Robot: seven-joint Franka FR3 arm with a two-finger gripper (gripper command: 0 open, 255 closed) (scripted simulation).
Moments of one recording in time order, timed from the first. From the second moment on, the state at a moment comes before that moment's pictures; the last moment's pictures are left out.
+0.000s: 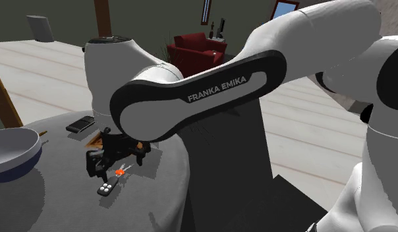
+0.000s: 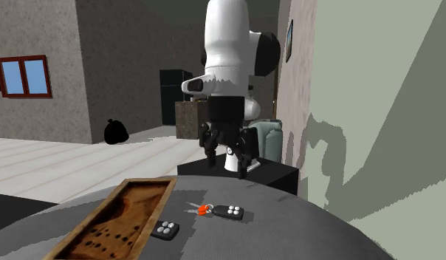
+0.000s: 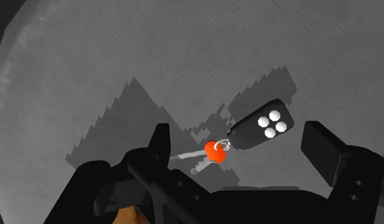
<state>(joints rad) 0.27 0.38 0.54 -1.72 -0.22 2.05 0.82</state>
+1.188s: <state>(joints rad) 0.36 0.56 0.50 -1.60 -0.31 2.10 0.89</state>
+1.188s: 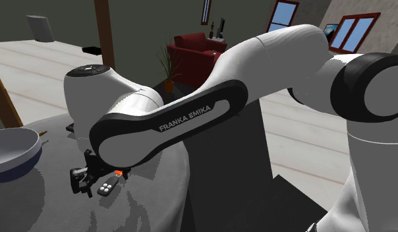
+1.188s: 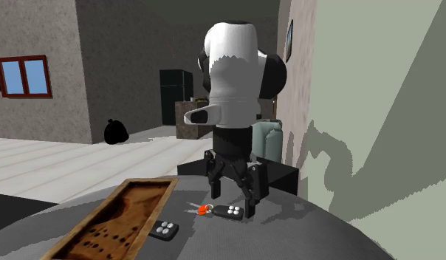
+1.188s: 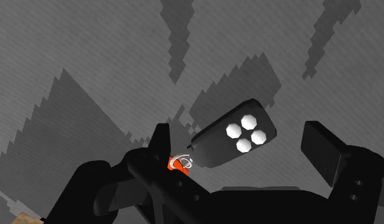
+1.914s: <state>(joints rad) 0.35 0.56 0.50 -1.59 -0.31 2.10 0.89</state>
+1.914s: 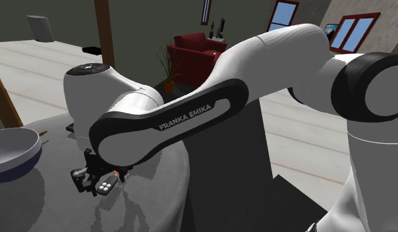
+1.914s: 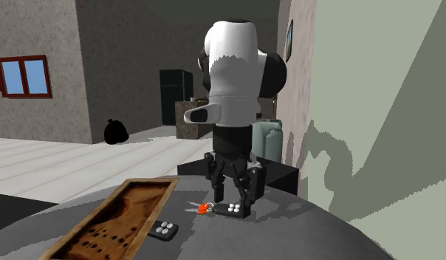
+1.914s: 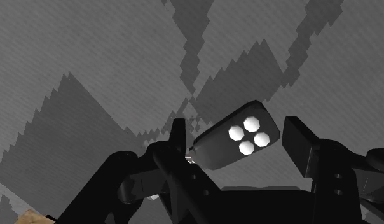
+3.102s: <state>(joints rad) 0.35 0.48 0.53 -1.47 -0.26 1.90 0.86</state>
